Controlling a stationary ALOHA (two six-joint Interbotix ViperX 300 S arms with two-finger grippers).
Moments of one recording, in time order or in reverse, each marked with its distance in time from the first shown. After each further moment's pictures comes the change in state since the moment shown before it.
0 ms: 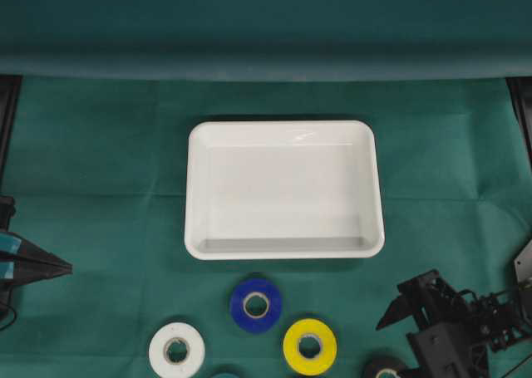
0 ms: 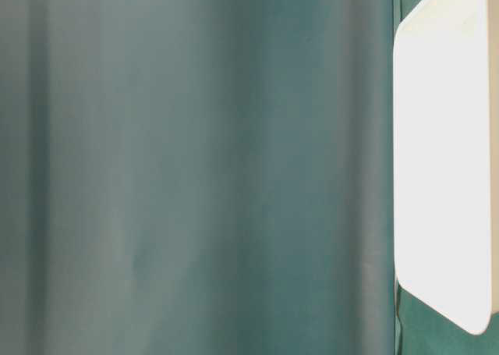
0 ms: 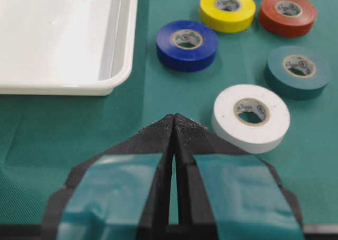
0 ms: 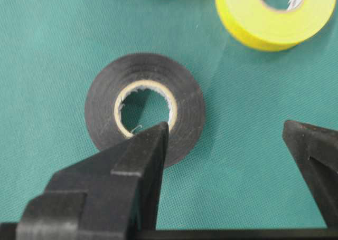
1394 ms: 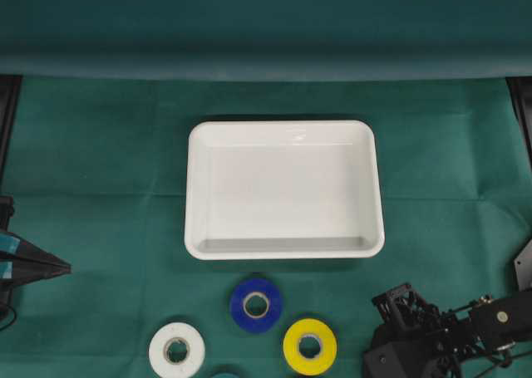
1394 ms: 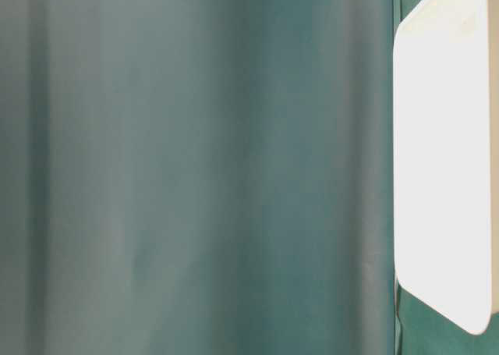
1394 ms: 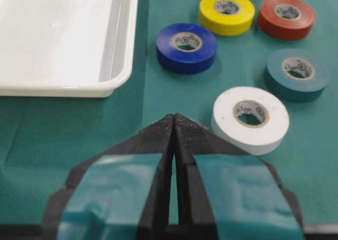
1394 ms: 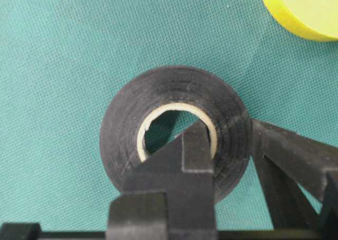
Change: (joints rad) left arm 0.000 -0.023 0.009 0.000 0.000 -0.008; right arm 0.006 0.212 -0.126 0.000 0.106 0.000
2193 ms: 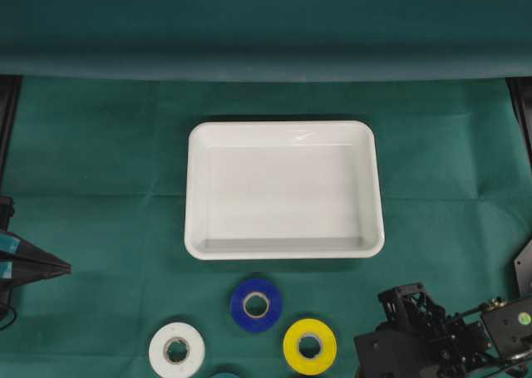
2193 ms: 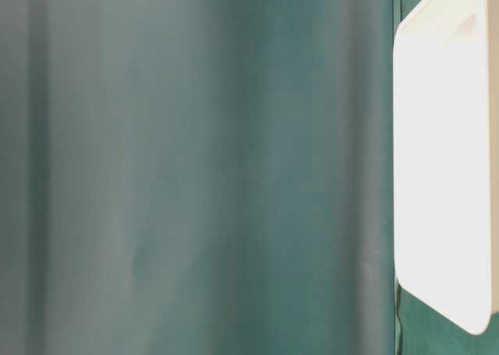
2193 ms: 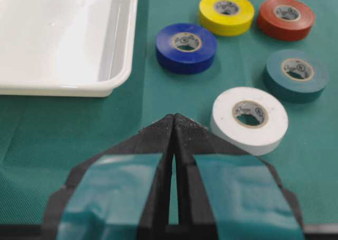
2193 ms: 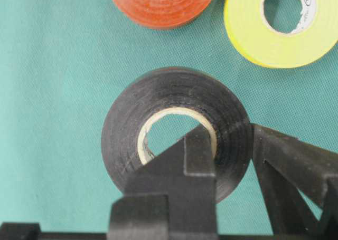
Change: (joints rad) left arm 0.000 0.000 0.002 0.000 0.000 -0.003; right arm 0.032 -0.118 -0.155 0.005 0.276 0.233
